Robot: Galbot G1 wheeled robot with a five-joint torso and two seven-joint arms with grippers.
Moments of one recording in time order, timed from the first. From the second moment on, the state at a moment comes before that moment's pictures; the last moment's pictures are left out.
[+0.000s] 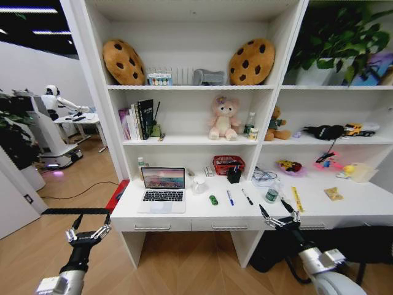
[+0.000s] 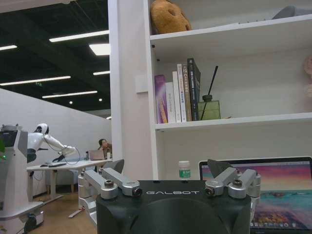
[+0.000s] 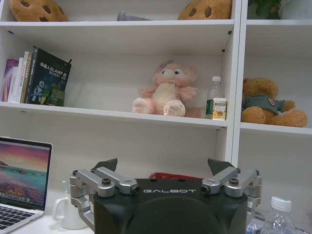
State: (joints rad) left arm 1.86 -1.20 -0.82 -2.18 -0.39 -0.28 -0.12; right arm -1.73 1.00 0.84 1.99 0.58 0.30 -0.21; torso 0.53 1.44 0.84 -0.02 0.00
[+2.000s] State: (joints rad) left arm 1.98 -0.82 -0.90 -2.27 -0.30 -0.25 -0.06; right arm -1.77 1.12 0.82 1.93 0.53 0.31 -0.09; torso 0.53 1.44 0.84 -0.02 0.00
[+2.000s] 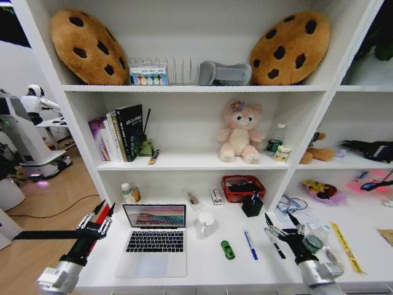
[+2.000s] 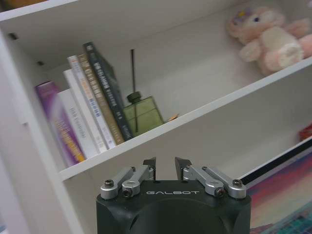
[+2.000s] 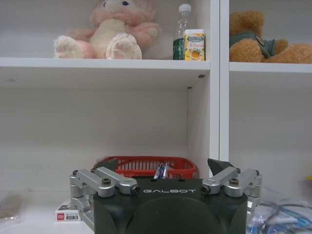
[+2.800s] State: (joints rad) left arm 1.95 0.03 -0.89 -2.16 -0.50 -0.23 -0.05; right arm -1.78 1.23 0.81 1.90 0.51 0.32 -0.07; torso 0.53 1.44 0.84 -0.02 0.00
